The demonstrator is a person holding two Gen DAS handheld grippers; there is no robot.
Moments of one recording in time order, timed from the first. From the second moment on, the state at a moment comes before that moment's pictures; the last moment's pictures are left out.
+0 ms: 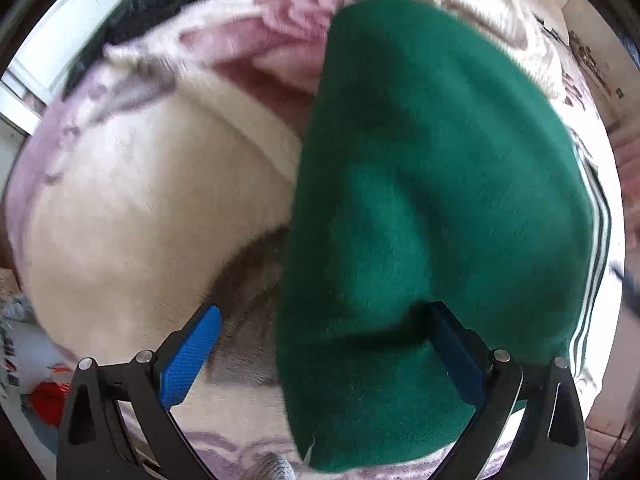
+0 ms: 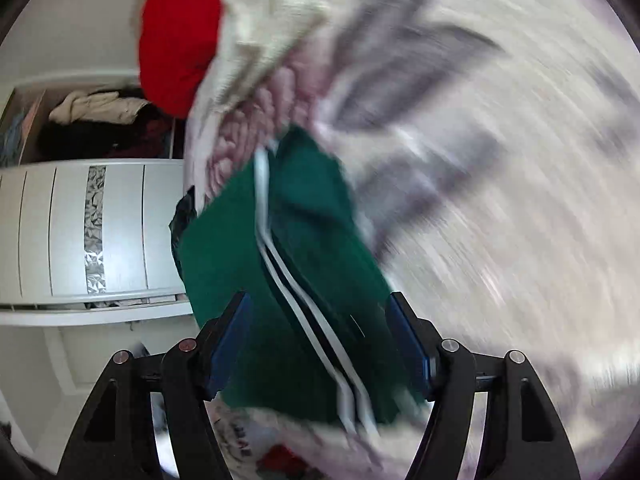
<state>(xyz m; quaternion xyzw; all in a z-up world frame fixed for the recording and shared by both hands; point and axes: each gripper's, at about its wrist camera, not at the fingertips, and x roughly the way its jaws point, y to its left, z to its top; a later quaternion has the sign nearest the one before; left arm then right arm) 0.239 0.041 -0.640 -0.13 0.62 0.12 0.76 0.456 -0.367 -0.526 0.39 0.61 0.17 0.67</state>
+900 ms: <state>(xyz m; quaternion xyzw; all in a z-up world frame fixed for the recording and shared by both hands) 0.104 0.098 -0.649 -0.61 0.42 0.14 0.66 0.619 -0.204 -0.444 0.11 0.70 0.26 0.66</state>
